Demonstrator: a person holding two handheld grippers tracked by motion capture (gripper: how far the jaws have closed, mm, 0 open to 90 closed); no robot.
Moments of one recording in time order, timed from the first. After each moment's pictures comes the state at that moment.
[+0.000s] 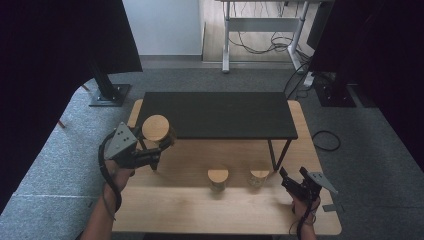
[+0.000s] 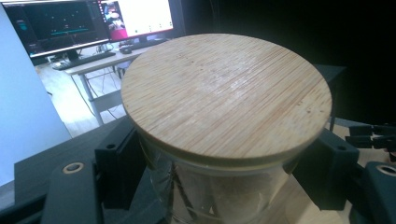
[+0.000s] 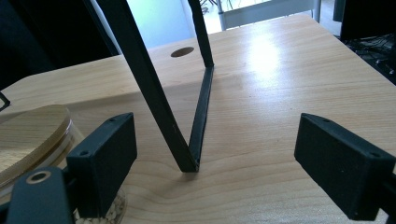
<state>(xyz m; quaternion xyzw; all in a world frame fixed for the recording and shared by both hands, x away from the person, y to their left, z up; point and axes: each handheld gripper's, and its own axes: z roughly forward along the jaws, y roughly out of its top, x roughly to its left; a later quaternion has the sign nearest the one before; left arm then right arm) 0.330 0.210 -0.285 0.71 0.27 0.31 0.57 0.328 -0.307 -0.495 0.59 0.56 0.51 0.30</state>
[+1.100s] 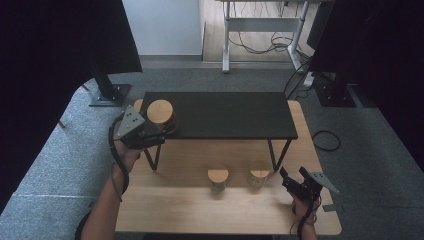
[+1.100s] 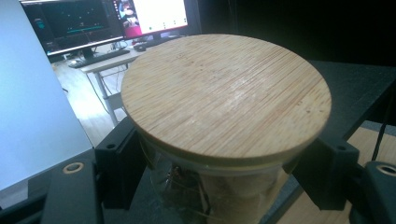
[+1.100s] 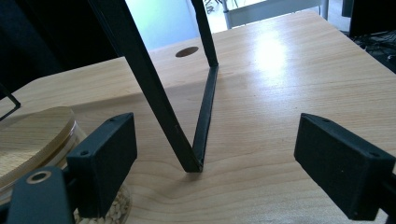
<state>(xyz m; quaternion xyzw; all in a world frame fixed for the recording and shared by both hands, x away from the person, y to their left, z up) 0.381 0.202 -0.287 0.71 0.29 0.33 0.55 0.329 -0.310 -0.496 0.58 0.55 0.52 0.28</state>
